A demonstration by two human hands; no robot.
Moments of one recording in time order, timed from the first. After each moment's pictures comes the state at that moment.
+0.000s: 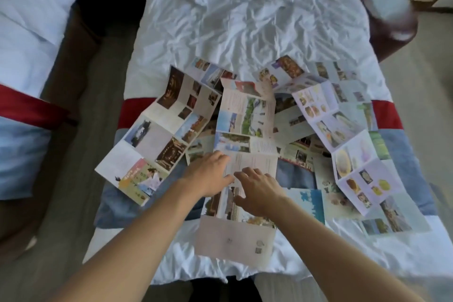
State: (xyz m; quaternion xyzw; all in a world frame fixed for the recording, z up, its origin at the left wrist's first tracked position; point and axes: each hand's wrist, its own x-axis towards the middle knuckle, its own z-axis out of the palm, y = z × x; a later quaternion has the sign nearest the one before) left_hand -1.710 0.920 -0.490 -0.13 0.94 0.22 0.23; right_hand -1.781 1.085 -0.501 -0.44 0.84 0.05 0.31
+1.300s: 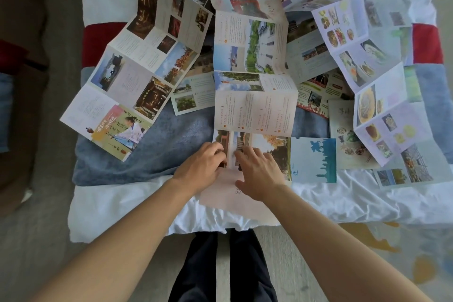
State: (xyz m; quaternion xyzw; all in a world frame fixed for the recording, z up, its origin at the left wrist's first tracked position) left_hand -1.637 0.968 -0.627 -0.06 0.94 0.31 0.15; right_hand -1.732 1.135 -0.612 -0.44 0.85 0.06 0.29
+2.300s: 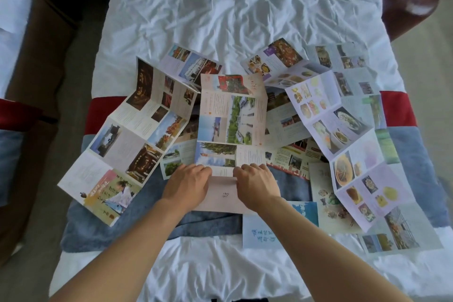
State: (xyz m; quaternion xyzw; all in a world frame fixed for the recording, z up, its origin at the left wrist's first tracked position) left_hand -1.749 0.925 -0.567 -0.12 0.97 0.17 0.12; right_hand -1.864 1.085 -0.559 -0.43 0.87 0.01 0.22
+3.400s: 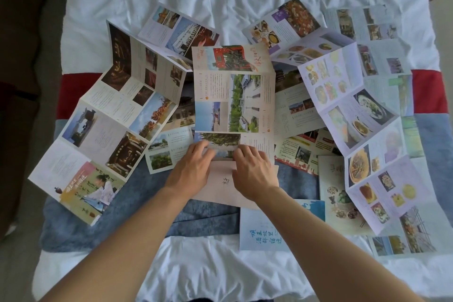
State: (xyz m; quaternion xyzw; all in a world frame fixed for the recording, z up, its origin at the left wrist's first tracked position) left_hand -1.784 0.925 -0.637 -0.13 0.96 0.23 0.11; right_hand -1.890 1.080 -0.629 -0.42 0.88 -0.02 0.24
